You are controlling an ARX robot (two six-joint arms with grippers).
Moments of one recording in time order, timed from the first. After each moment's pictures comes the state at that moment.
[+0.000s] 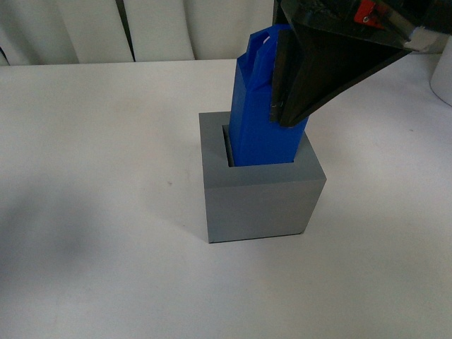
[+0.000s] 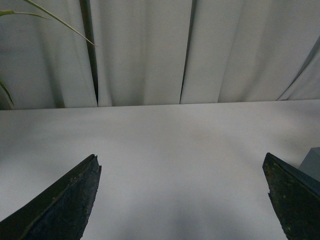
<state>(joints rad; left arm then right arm) 0.00 0.00 0.02 0.00 0.00 0.00 0.49 1.96 1.77 -1.22 -0.20 -1.15</state>
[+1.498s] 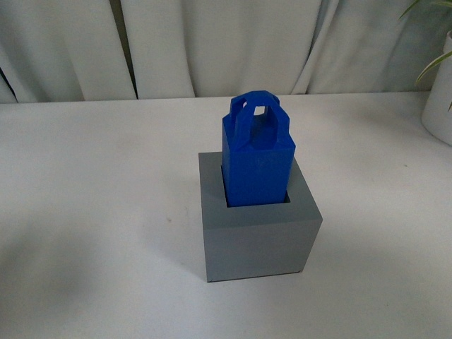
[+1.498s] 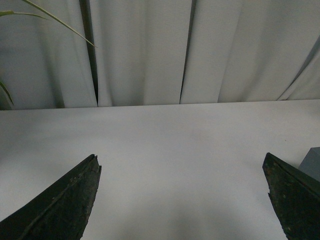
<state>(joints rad) 0.00 0.00 0.02 0.00 0.00 0.00 0.26 1.34 1.22 -0.42 -0.48 -0.70</state>
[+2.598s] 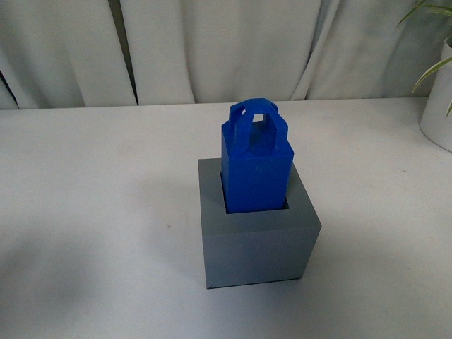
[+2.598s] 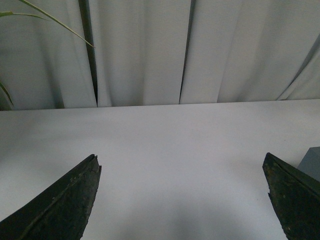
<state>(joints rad) 0.00 0.00 0.02 0.00 0.00 0.00 0.12 0.70 0.23 0.46 0.12 -0.01</state>
